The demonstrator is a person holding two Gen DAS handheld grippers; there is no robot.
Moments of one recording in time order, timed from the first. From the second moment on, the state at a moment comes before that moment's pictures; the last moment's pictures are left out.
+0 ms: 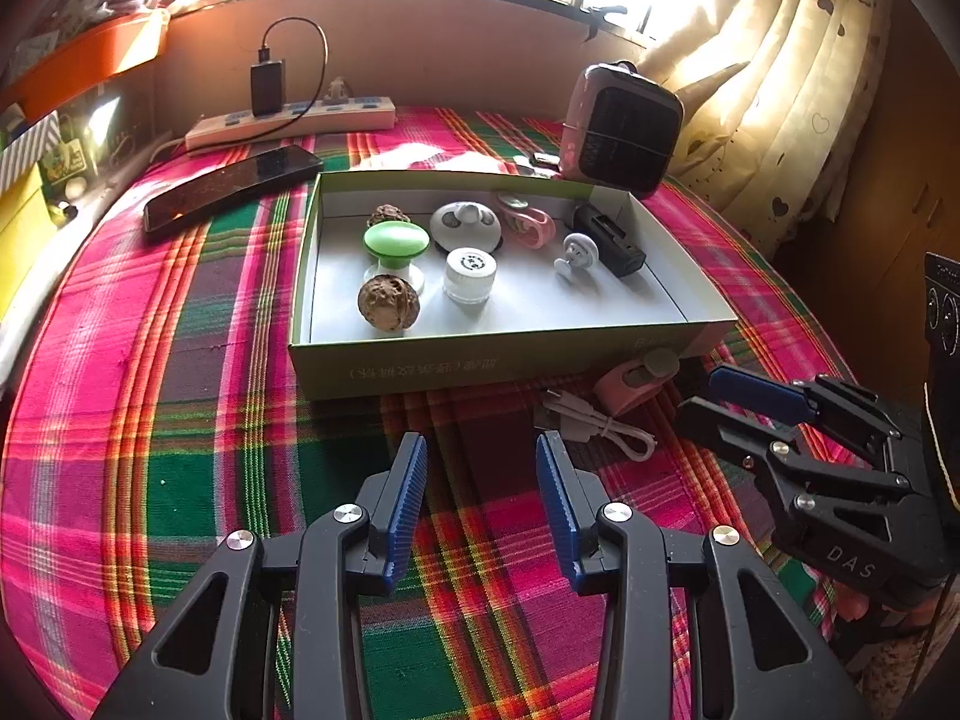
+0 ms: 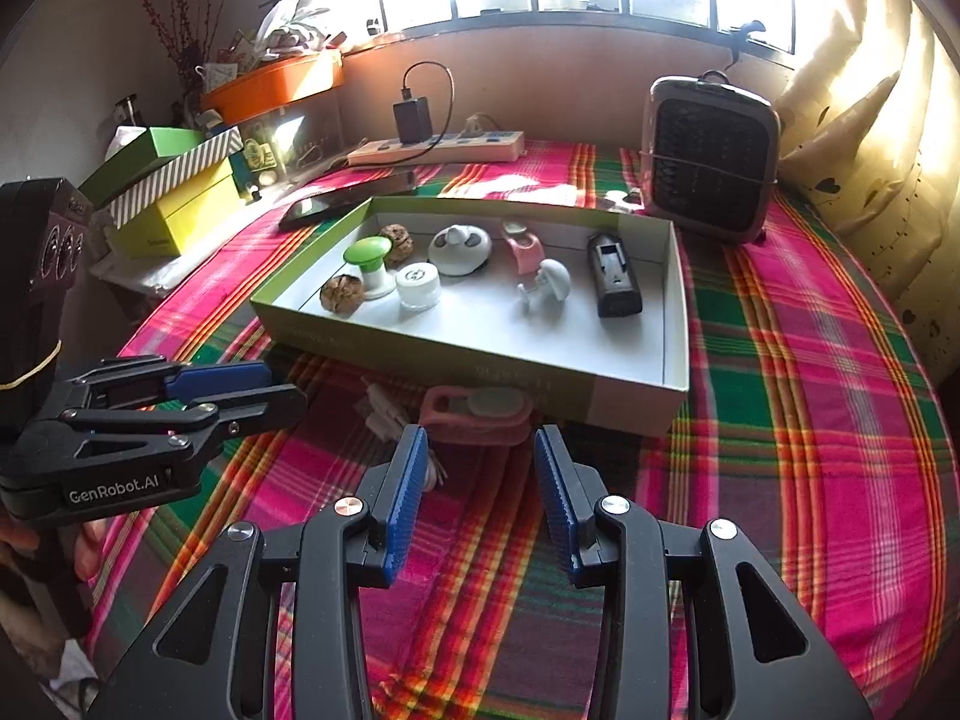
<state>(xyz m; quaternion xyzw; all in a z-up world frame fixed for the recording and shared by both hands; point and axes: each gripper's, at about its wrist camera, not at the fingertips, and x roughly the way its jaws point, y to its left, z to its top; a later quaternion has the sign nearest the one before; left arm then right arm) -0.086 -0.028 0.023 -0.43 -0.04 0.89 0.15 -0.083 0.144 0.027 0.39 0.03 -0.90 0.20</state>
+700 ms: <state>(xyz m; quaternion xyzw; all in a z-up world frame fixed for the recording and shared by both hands) -0.087 -0.039 0.019 -0.44 -0.06 0.88 0.15 -0.081 0.101 0.011 0.43 0.04 -0.86 0.28</state>
